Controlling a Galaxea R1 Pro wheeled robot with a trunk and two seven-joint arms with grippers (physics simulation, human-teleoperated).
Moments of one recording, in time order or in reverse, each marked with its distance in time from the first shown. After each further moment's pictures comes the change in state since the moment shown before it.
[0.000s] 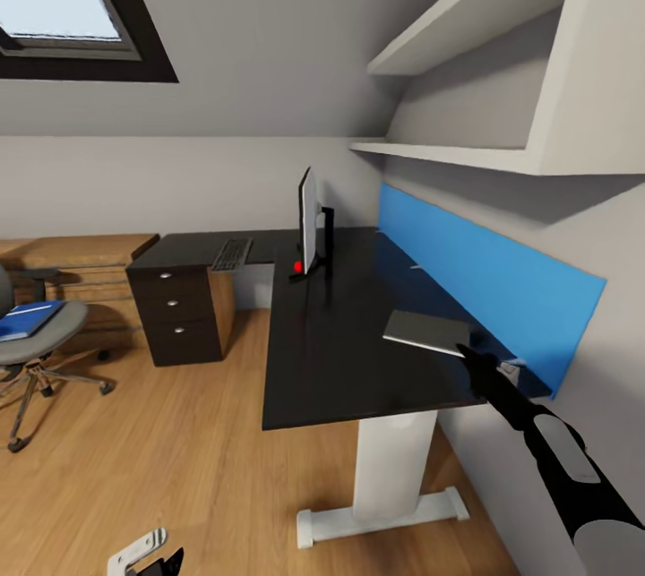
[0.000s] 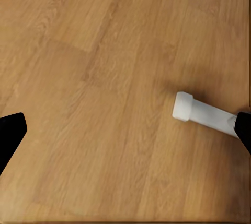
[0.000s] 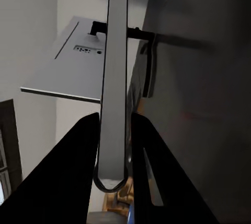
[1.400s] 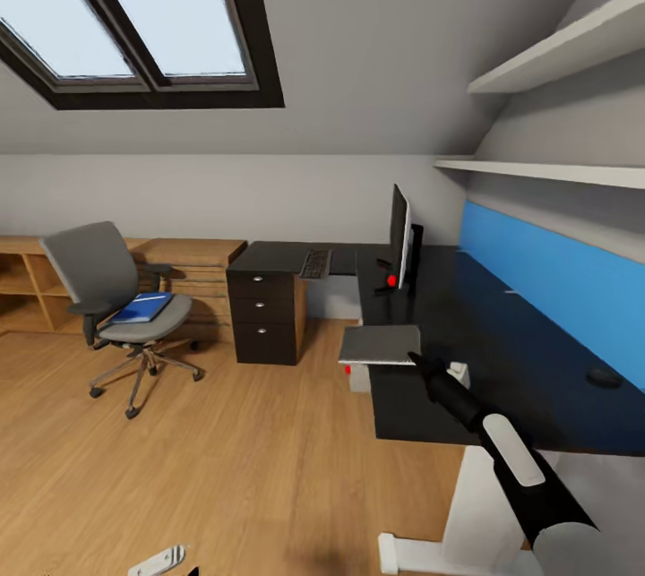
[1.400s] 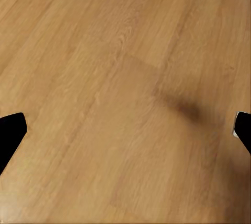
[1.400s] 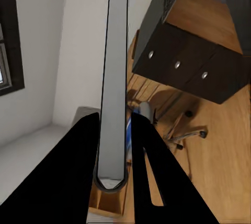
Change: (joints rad) left arm 0.000 -0.002 -0.096 0.061 -0.030 -0.029 -0.002; right arm 0.015 0.099 0.145 -0.046 0.192 -0.029 0.025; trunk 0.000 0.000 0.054
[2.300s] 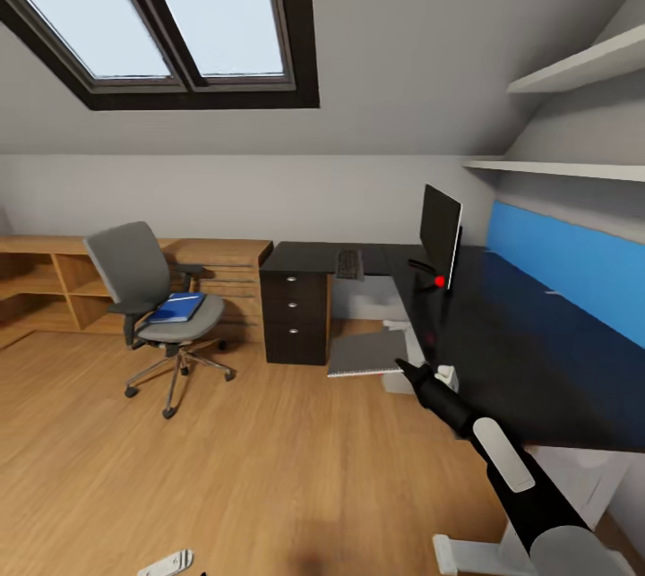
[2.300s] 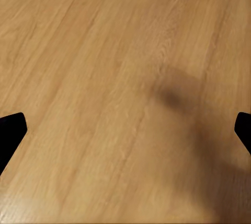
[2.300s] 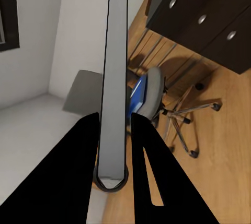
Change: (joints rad) left arm 0.000 0.001 -0.043 0.008 0.000 0.001 -0.001; right arm 0.009 0.004 0.062 0.001 0.066 0.004 0.042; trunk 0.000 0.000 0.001
